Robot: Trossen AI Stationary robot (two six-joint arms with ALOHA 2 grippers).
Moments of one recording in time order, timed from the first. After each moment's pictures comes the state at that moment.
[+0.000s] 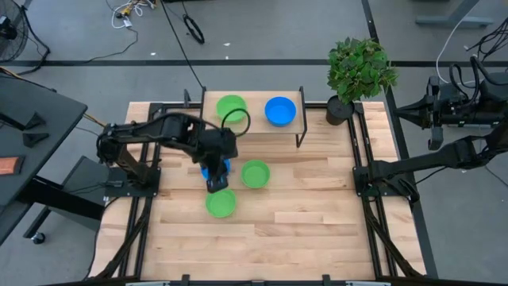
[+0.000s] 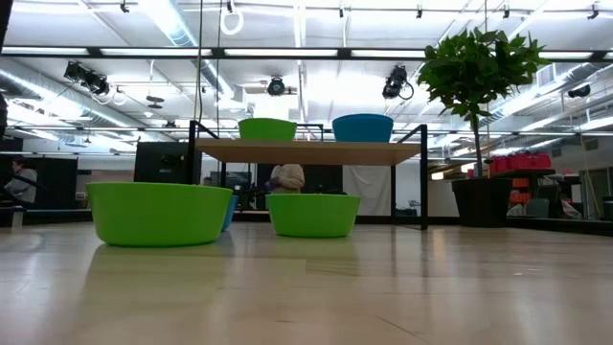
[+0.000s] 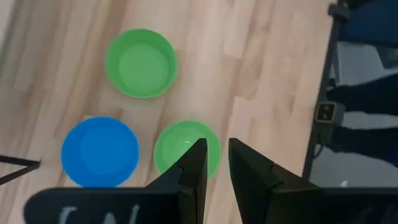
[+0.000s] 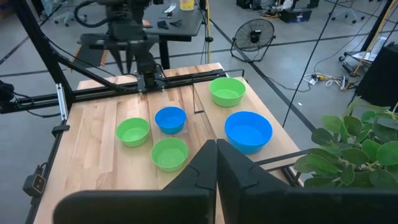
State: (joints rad) left arm -0.12 1.68 2.03 -1.45 0.05 -0.39; right arm -0.06 0.86 1.99 -1.52 0.15 0.07
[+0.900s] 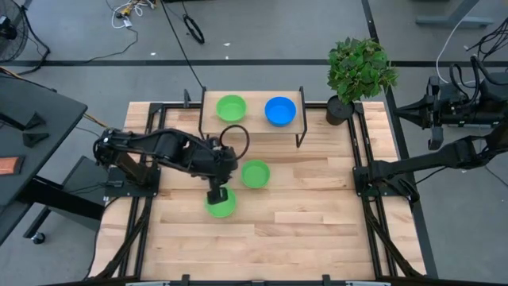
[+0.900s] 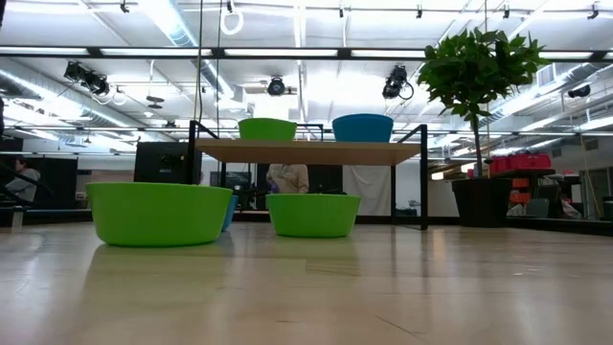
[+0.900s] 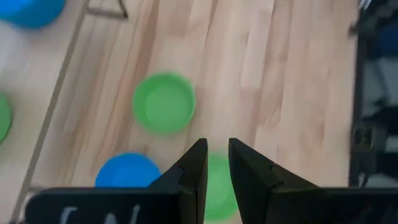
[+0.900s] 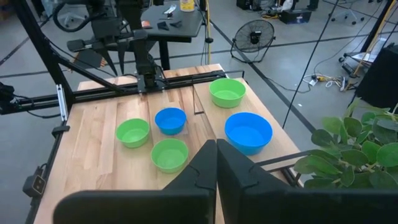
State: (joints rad) left arm -0.25 1.68 2.02 -1.35 -0.22 -0.39; right arm -0.06 0.86 1.99 -1.51 0.15 0.07
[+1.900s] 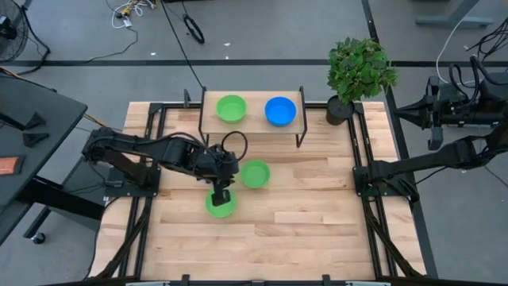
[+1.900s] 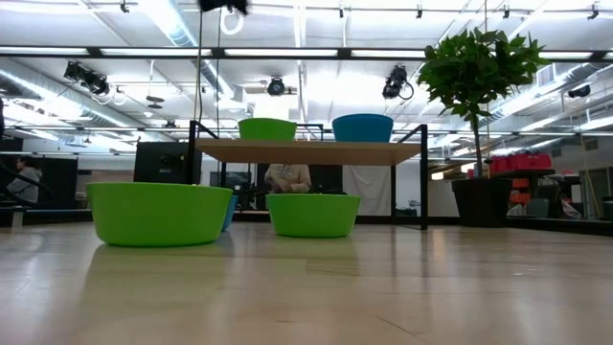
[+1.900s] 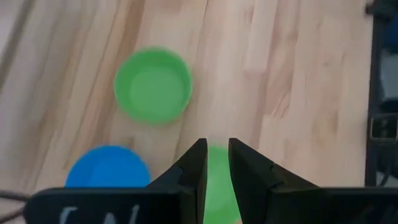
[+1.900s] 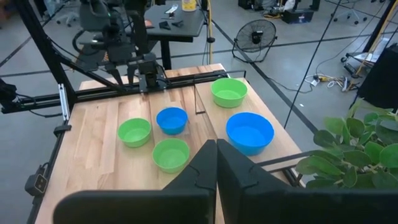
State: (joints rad) left arm -0.22 1.53 1.58 -1.05 -0.16 -0.38; right arm -0.06 0.86 1.99 -1.51 0.14 0.07
